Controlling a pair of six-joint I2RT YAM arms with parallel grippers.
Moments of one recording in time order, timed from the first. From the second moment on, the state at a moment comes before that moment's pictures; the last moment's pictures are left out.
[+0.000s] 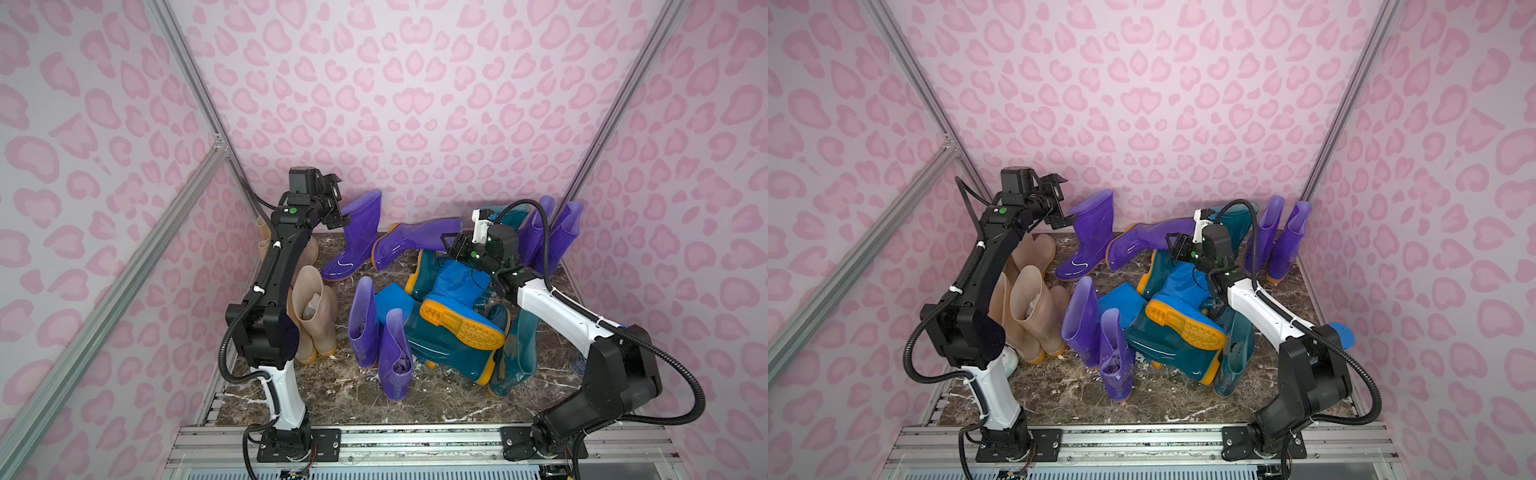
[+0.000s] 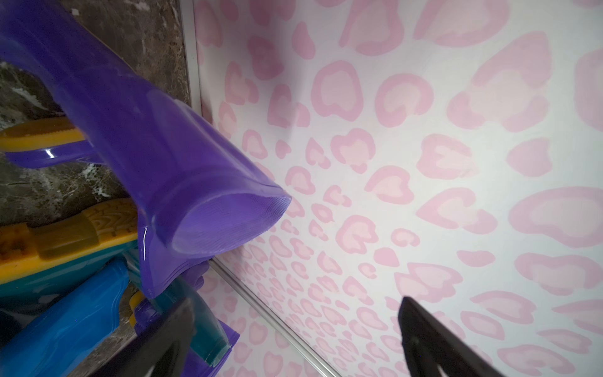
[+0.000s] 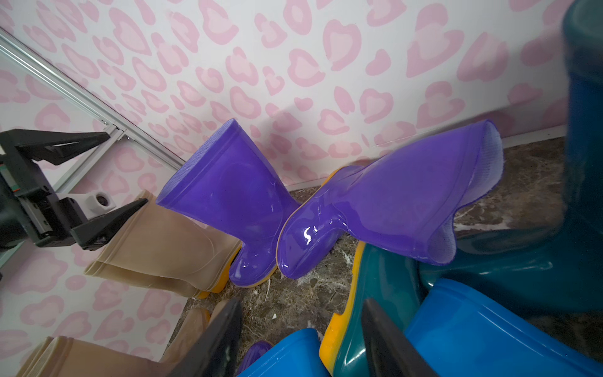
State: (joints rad) left arm -0.12 1.94 2.06 -0.58 0.31 -1.89; right arm 0.38 1.57 1.19 0.11 -0.20 0.63
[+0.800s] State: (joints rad) left arm -0.11 2.07 2.08 -0.65 0.26 -1.97; right arm 0.39 1.58 1.20 0.11 -0.17 0.61
